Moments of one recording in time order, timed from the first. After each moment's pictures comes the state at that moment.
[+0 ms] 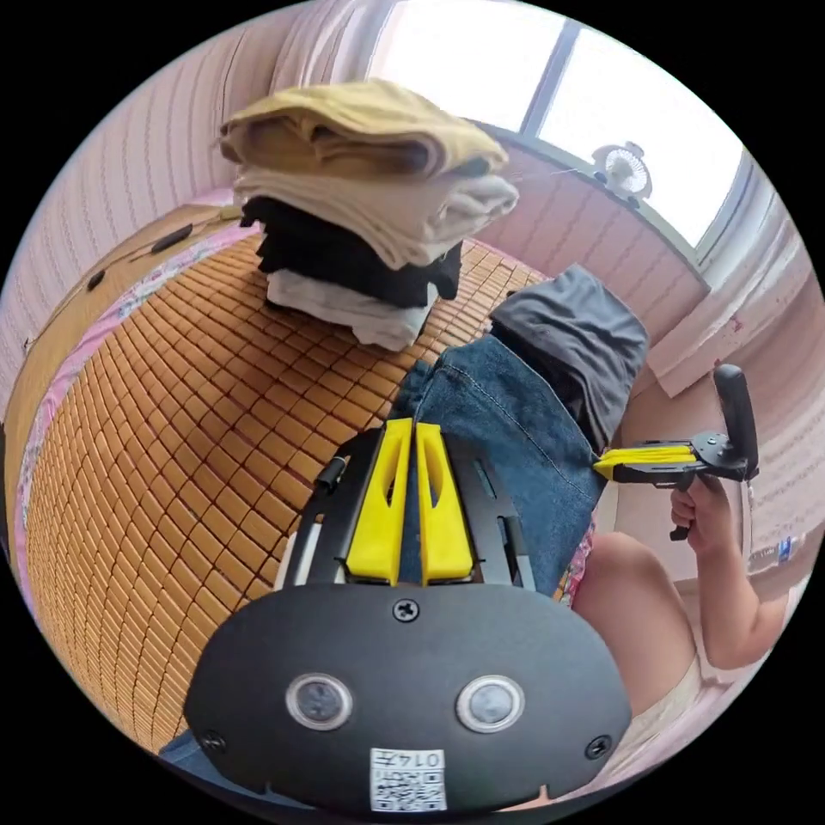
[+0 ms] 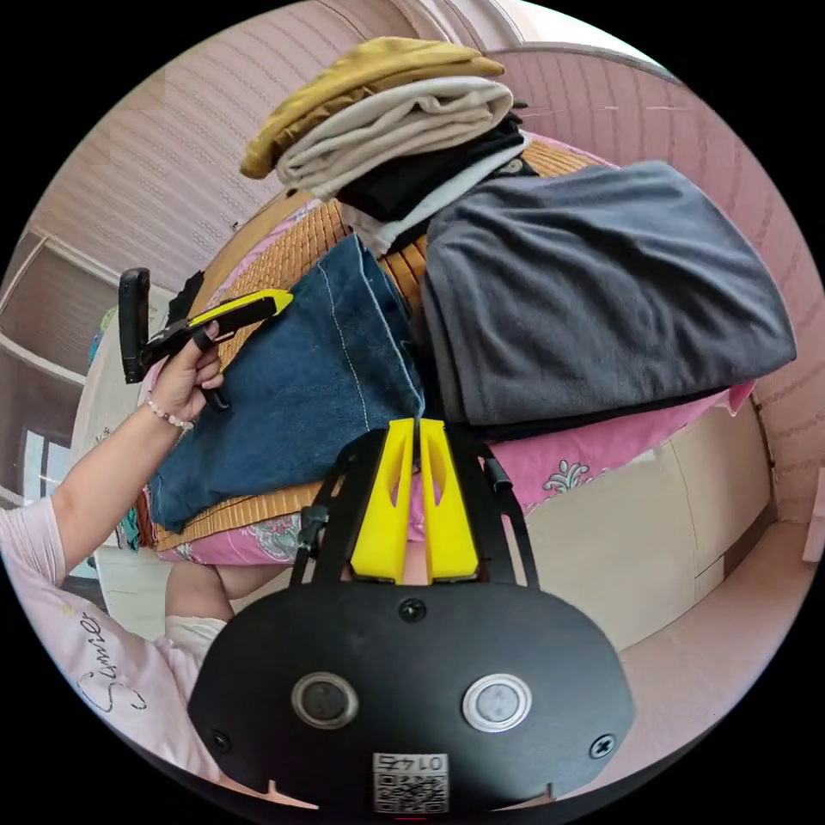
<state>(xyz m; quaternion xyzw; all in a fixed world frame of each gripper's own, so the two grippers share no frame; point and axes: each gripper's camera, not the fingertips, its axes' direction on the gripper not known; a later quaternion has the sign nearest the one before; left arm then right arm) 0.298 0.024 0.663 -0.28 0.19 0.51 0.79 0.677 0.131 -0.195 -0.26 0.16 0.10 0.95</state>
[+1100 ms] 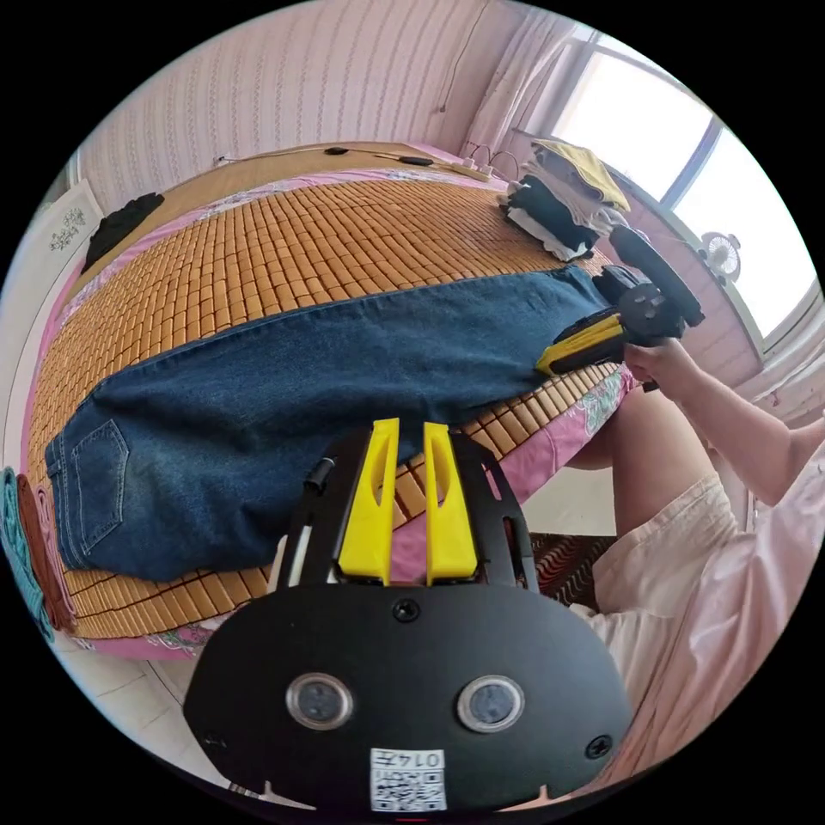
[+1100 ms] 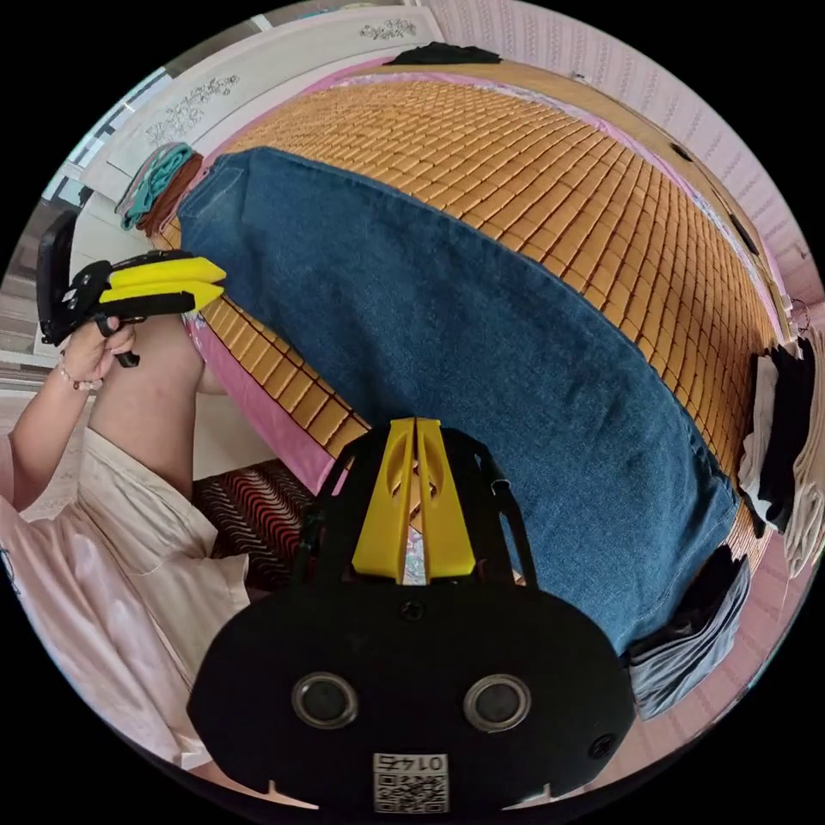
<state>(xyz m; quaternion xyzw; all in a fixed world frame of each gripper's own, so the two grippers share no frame) -0.180 0.022 0.438 -0.23 0.06 0.35 0.91 0.243 0.165 0.075 -0.49 0.08 -0.35 0.79</state>
